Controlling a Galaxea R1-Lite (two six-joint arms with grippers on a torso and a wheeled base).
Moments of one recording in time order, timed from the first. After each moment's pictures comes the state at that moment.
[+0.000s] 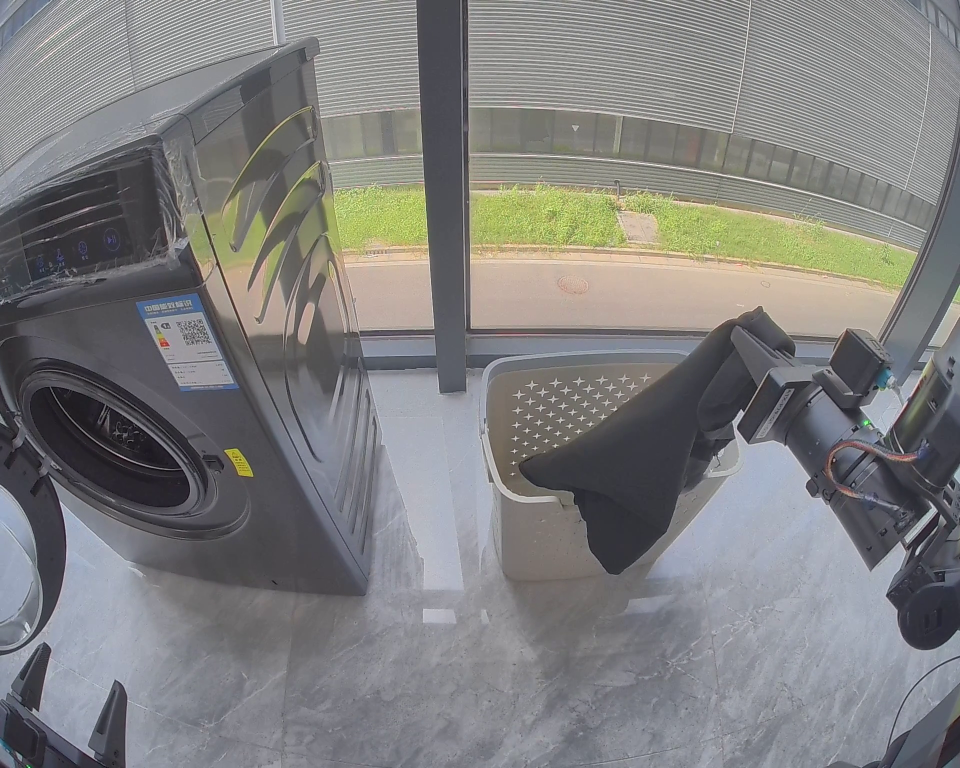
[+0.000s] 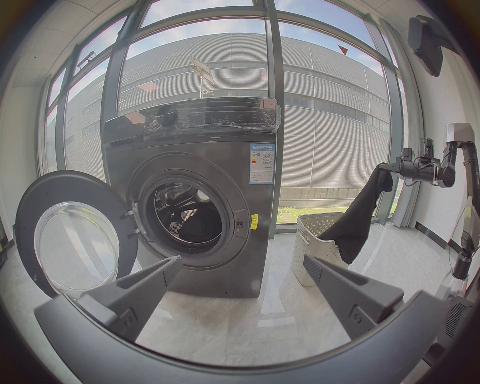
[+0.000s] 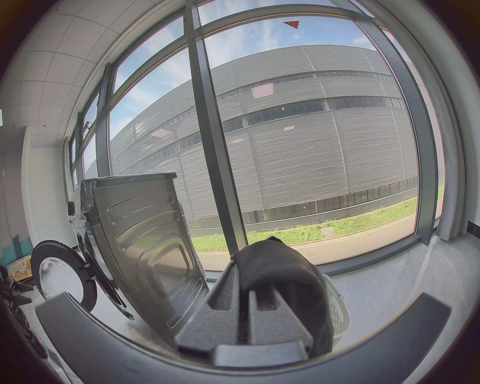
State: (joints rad) left arm 0.00 0.02 -0.02 -0.01 0.00 -0.01; right arm 0.59 1.59 -0.50 -1.32 -0.31 0.07
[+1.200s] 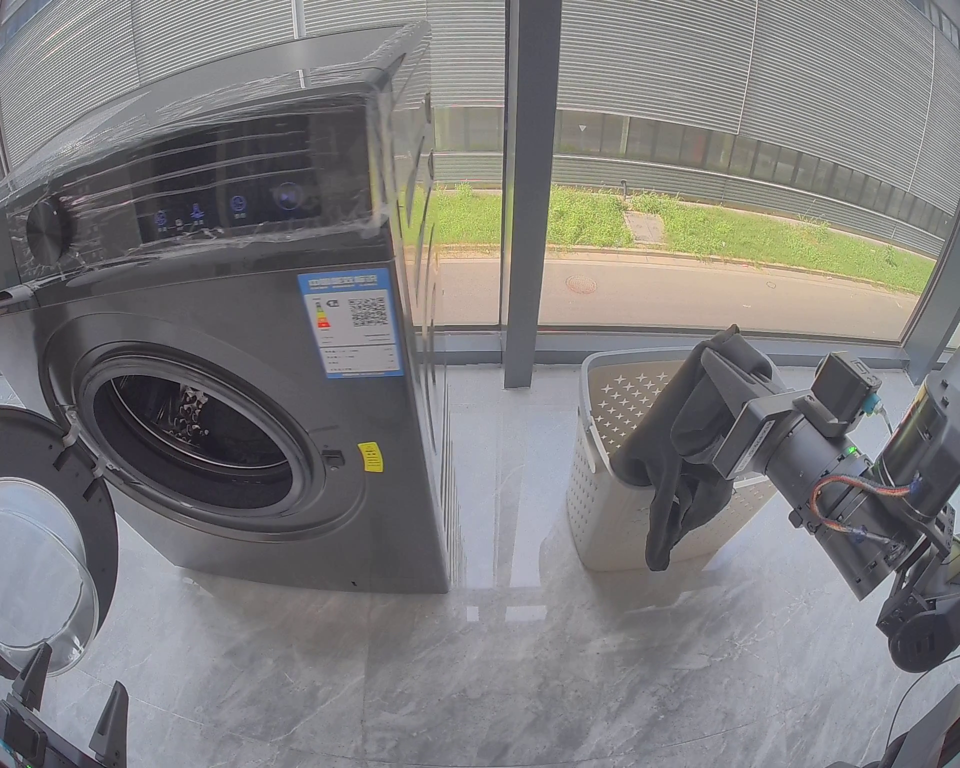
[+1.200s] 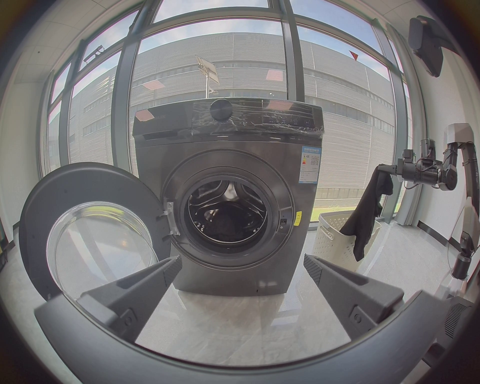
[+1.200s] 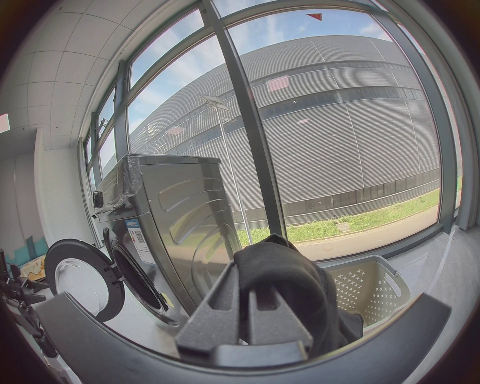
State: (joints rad) left arm 0.00 0.02 -0.02 -0.01 0.00 -0.01; right arm 0.67 1.60 -0.46 -1.36 -0.30 0.08
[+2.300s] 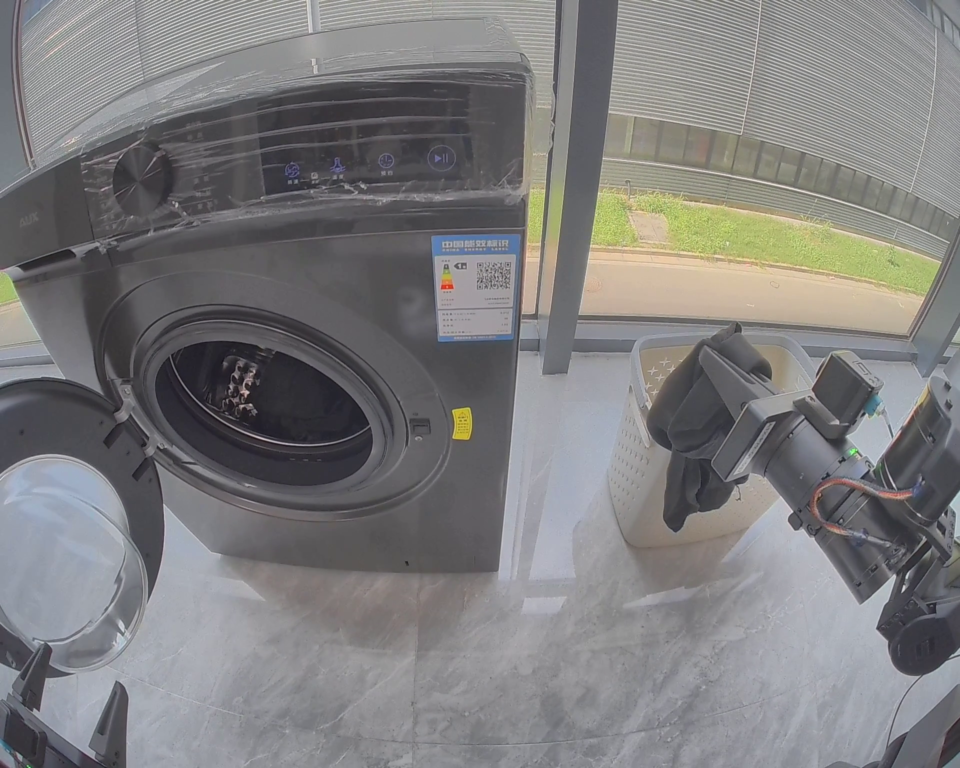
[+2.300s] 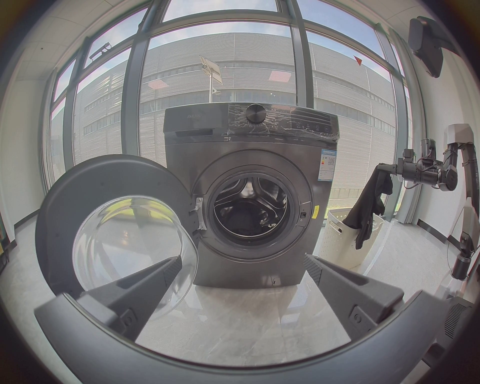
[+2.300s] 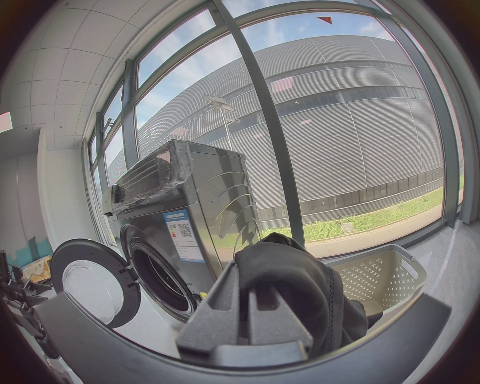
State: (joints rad) left arm 0.00 0.02 -0.02 -0.01 0.00 -0.01; right arm 0.68 1.60 -0.46 -1.38 -0.30 0.08
